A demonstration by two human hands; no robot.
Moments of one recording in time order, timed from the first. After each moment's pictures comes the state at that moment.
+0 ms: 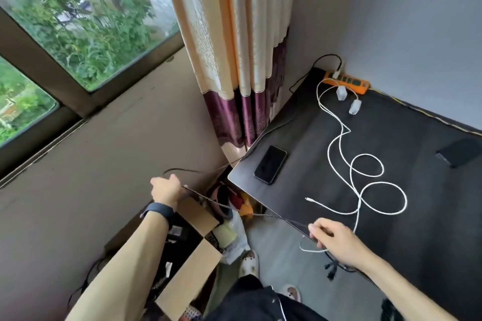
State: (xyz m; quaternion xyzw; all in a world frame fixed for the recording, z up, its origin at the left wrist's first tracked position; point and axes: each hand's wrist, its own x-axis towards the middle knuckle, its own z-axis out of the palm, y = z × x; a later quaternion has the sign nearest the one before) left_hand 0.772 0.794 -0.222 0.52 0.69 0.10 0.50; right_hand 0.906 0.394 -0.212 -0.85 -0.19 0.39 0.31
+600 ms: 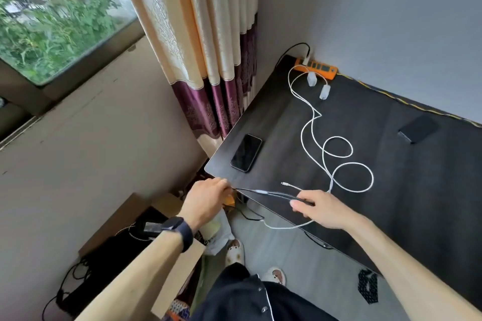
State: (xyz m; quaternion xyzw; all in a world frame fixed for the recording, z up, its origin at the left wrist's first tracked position) left_hand 0.799 0.669 -0.224 0.98 0.08 -0.04 0.15; right_hand 0.938 0.381 -0.187 -0.86 -0.23 0.39 0.23
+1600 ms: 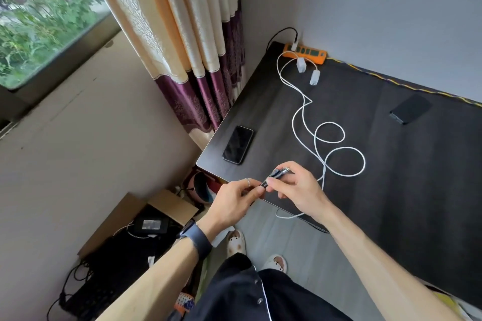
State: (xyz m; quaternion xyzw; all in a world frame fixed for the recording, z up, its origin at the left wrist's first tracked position) left_hand 0.815 0.585 -0.186 0.86 0.16 -0.07 0.48; right_hand 0.910 0.416 -0.162 -0.74 -0.11 0.34 0.57
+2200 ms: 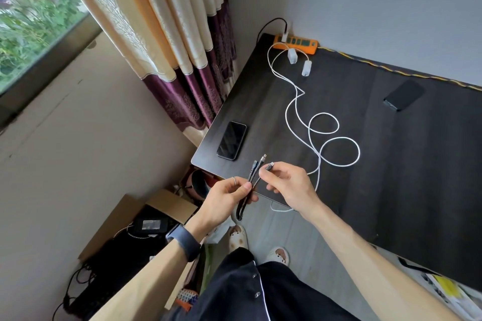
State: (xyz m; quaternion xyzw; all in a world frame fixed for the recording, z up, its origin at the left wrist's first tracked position) left_hand 0.810 0.585 -0.184 0.70 0.22 -0.13 0.67; right_hand 0.902 0.418 -0.177 -0.73 -0.04 0.31 0.61
